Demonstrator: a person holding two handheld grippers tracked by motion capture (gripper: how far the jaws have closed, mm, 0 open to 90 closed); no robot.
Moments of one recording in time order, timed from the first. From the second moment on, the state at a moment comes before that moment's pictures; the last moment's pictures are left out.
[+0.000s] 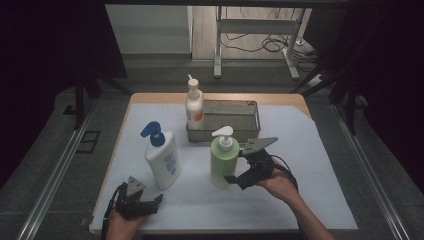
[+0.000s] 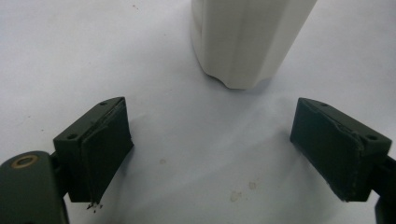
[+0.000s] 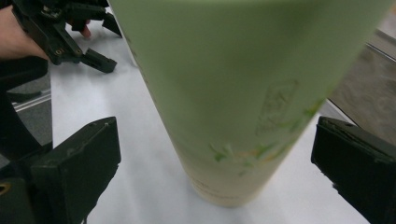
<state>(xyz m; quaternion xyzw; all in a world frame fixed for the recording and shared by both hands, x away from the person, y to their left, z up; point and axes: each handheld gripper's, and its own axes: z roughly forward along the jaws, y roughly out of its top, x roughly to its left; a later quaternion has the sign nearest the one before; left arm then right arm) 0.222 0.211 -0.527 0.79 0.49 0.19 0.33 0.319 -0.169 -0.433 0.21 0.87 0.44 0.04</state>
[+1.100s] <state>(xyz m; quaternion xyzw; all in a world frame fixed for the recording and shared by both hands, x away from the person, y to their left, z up) 0.222 0.211 -0.527 0.79 0.49 0.19 0.33 0.332 -0.139 -0.430 0.21 0.87 0.44 0.10</state>
